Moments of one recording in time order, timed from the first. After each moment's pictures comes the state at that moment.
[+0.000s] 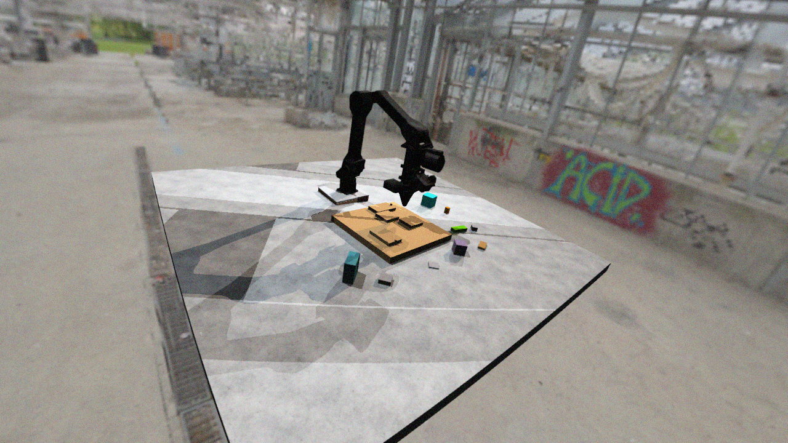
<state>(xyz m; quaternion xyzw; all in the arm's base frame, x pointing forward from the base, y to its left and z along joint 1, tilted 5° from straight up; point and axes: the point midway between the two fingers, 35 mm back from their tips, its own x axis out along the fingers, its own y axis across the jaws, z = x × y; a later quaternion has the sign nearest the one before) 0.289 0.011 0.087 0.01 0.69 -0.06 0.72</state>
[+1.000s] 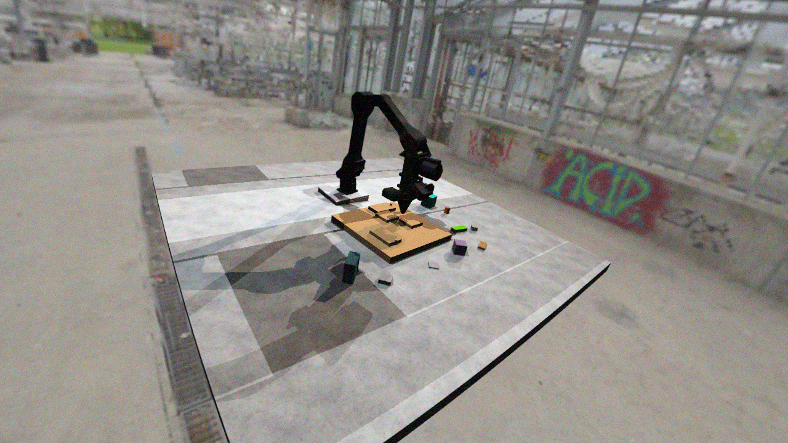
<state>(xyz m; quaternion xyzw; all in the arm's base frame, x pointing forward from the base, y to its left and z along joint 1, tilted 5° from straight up) 0.290 0.008 0.058 0.01 0.69 -0.06 0.72</state>
